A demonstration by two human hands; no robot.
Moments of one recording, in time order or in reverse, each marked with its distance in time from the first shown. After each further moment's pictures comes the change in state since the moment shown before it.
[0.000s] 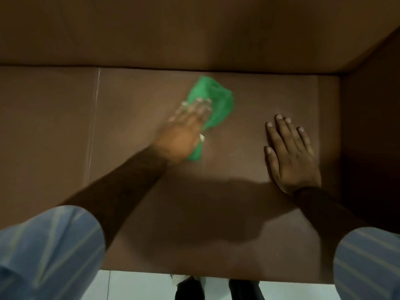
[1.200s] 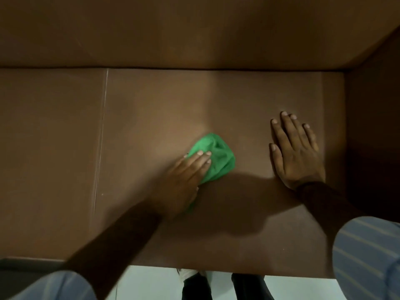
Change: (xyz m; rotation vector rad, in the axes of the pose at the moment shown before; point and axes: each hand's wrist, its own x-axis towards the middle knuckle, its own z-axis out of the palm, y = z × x) left_hand -0.114 0.026 0.023 -0.124 -0.118 0.190; right_hand -0.001 -0.002 0.001 0.000 -0.002 0.017
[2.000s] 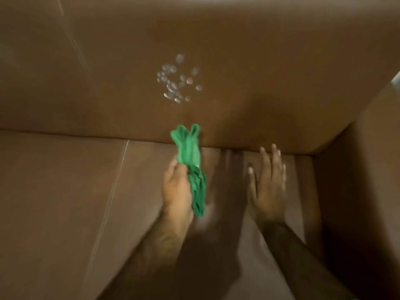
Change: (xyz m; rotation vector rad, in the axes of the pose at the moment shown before) left_hand 0.119 0.017 -0.154 -1.653 0.987 -1.014; right_hand 0.078 -0.071 -0.087 0.448 0.321 0.199
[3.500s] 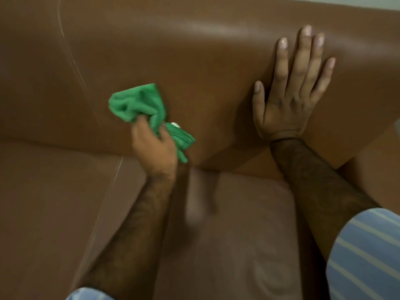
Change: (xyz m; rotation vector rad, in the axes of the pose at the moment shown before) left_hand 0.111 0.072 0.030 0.696 0.450 0.773; right_hand 0.222 -0.069 -0.054 -0.476 0.723 -0.407
